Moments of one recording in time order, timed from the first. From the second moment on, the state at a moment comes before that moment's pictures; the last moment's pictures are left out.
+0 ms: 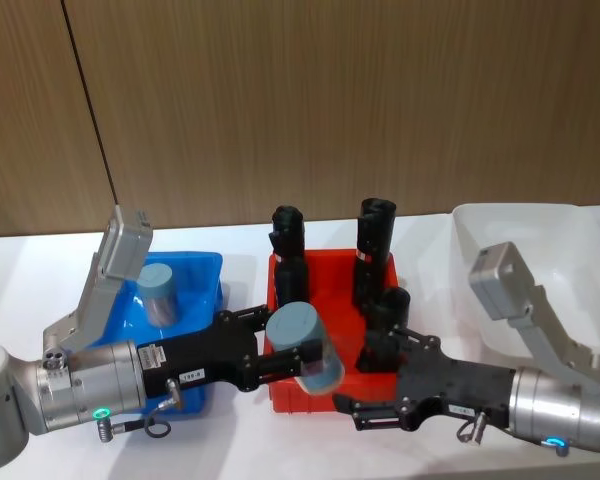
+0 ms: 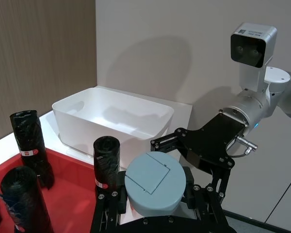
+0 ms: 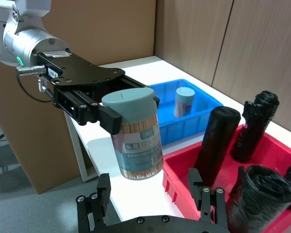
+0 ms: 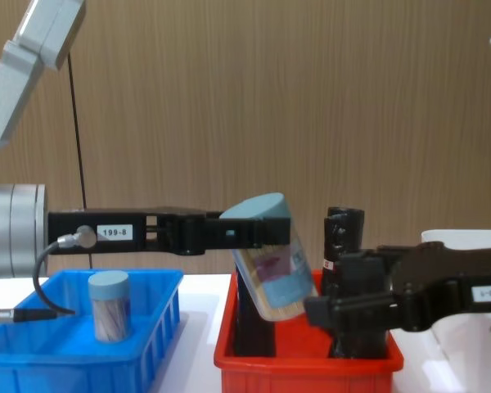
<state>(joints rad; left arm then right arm) -0.42 0.45 0.35 -1.41 -0.54 0.25 -0.97 0.23 0.39 -0.30 -1.63 0.21 0.25 0.81</state>
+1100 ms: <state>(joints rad) -0.42 0.45 0.35 -1.41 -0.54 0.25 -0.97 0.32 0.32 -0.36 -1.57 0.17 0.27 0.84</state>
